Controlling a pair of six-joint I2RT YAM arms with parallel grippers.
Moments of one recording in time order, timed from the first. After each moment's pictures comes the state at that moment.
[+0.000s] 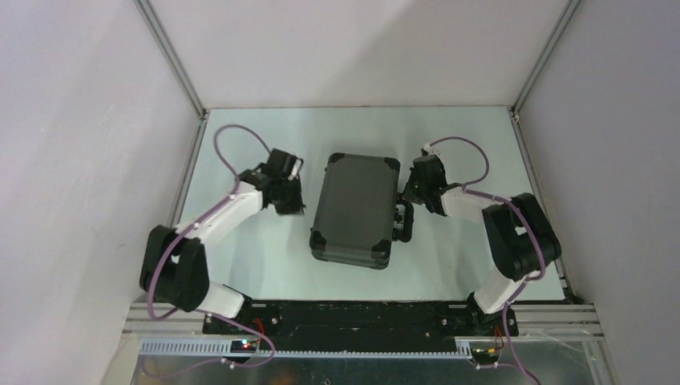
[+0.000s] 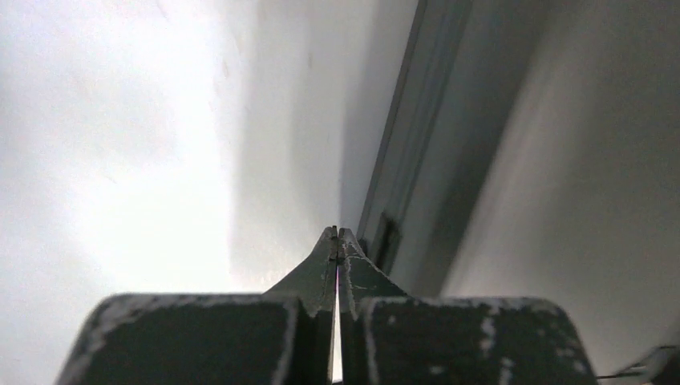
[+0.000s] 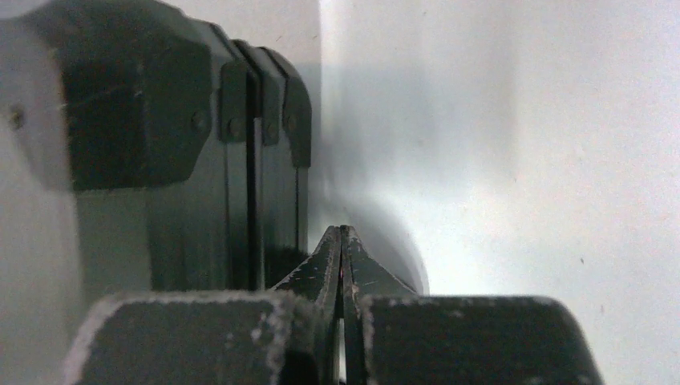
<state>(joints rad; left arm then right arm) -0.44 1.46 0.96 -0.64 0.05 -0.54 0.39 1.71 0.87 0.06 0.08 0.59</state>
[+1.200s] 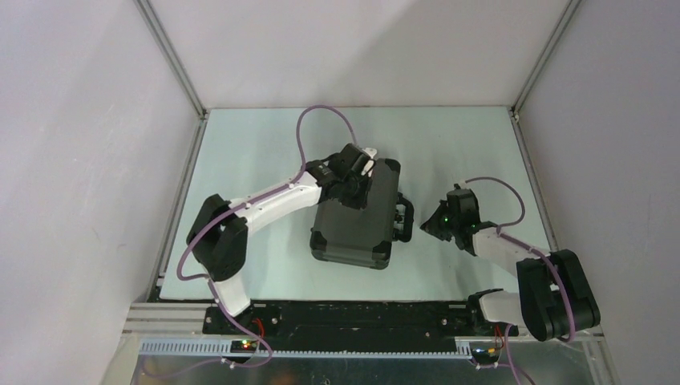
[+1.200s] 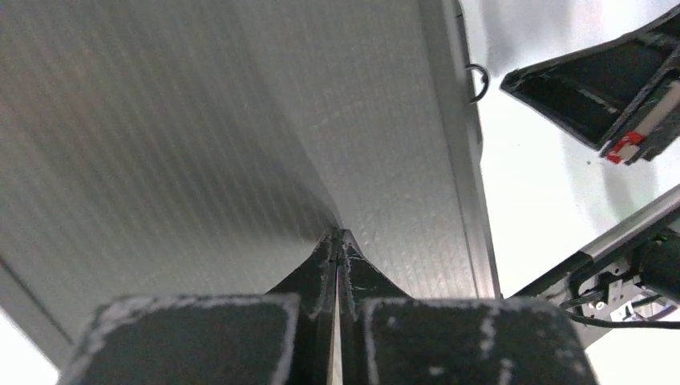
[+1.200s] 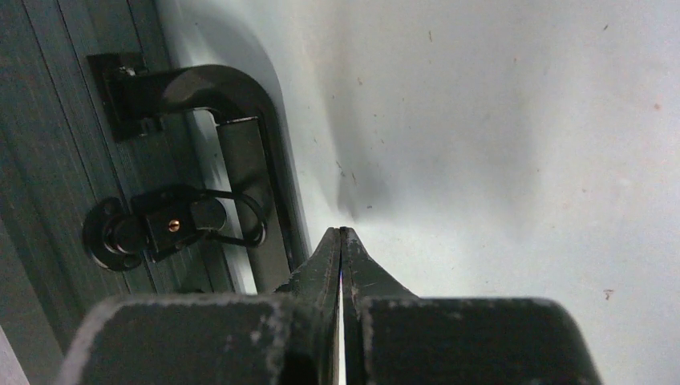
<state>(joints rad) -0.80 1.76 1.40 -0.61 0.05 -0.42 0.26 1.27 0.46 -0.02 -0.09 0.75</state>
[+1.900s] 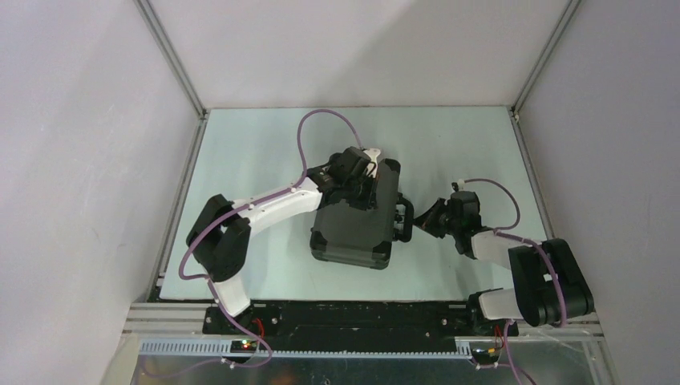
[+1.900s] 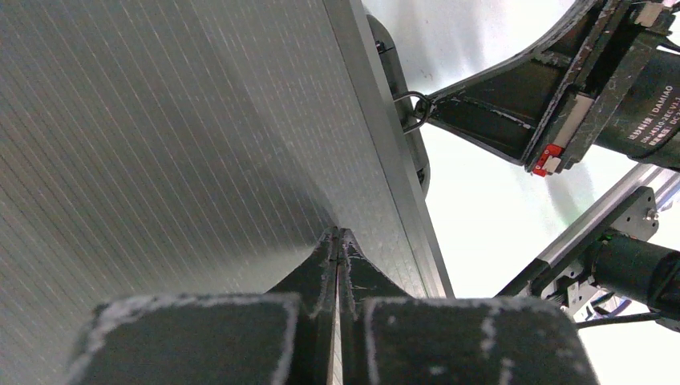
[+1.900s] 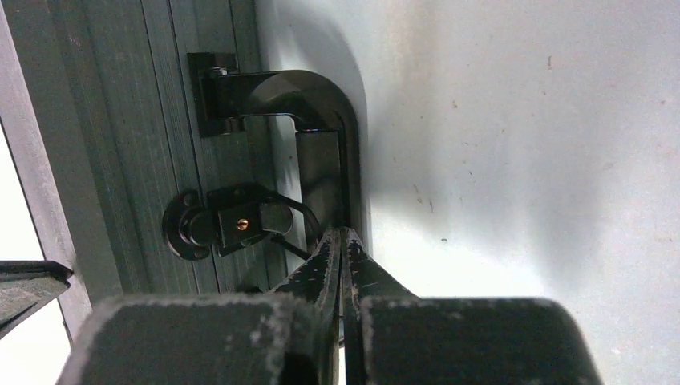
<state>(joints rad) -0.81 1.75 1.31 -0.38 0.14 -0.45 0.21 1.34 0.37 0.29 -0.29 0.80</state>
